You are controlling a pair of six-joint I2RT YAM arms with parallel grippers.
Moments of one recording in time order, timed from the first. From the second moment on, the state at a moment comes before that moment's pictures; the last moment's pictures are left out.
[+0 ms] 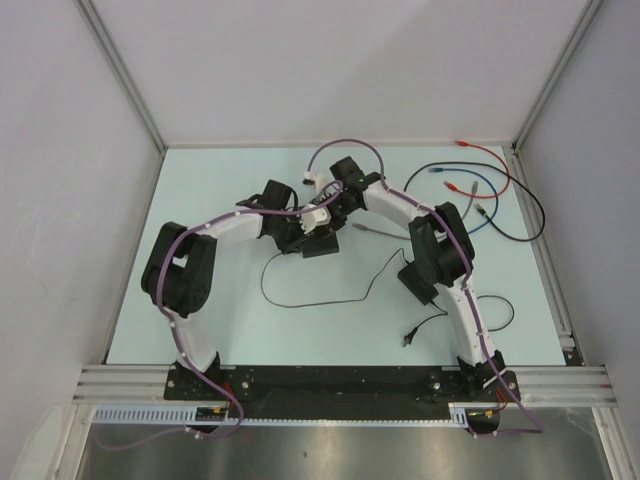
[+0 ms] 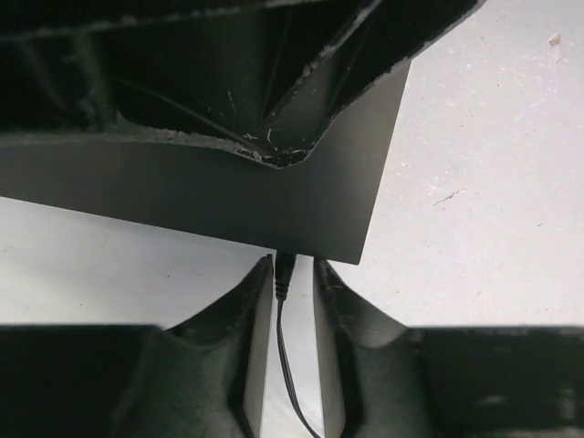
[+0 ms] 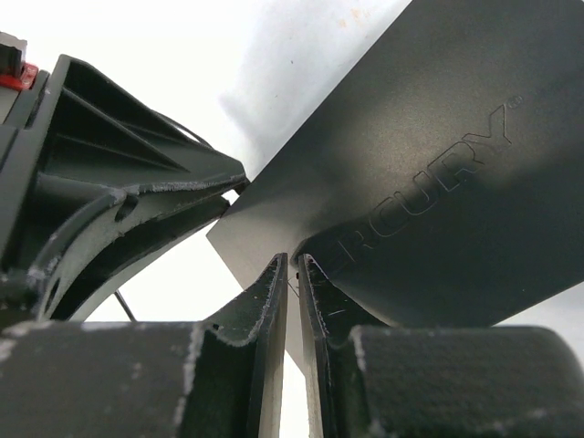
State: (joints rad) left arm -0.41 1.85 1.19 -0.42 0.38 0.69; right arm 0.57 2.35 1.92 -0.61 -0.67 -0.11
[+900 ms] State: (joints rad) left arm -0.44 1.86 1.19 -0.43 0.32 0.77; right arm 0.57 2.34 1.91 -0.60 -0.66 -0.11
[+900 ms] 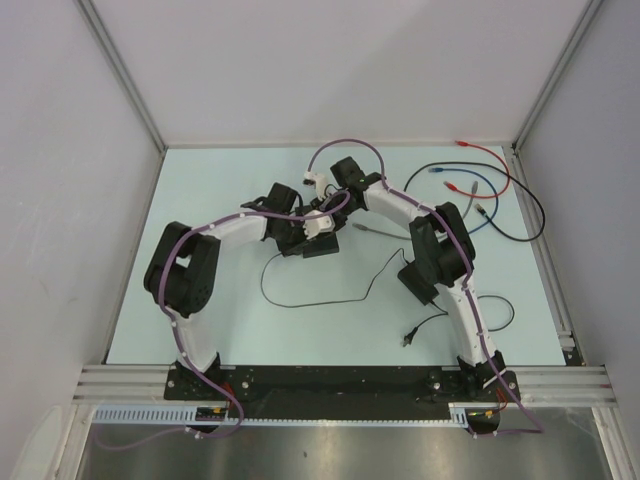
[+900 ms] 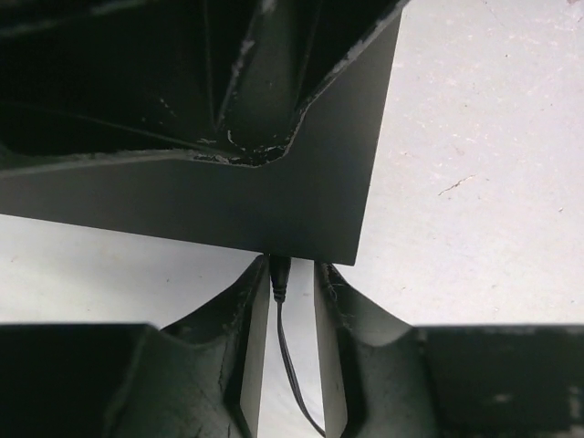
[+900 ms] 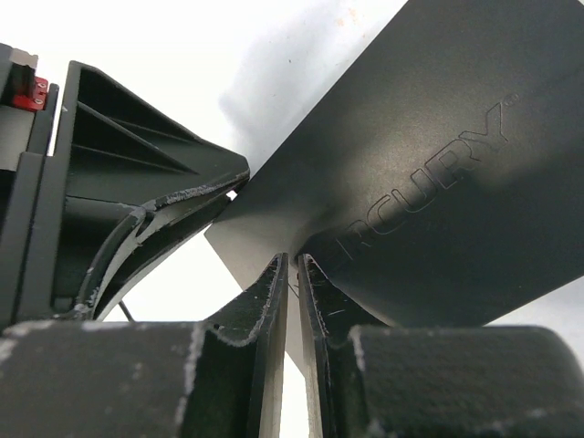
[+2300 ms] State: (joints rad) left arm -0.45 1.91 1.28 -0.55 0.31 0.87; right arm 0.56 2.33 1.88 -0.59 -0.64 -0.14
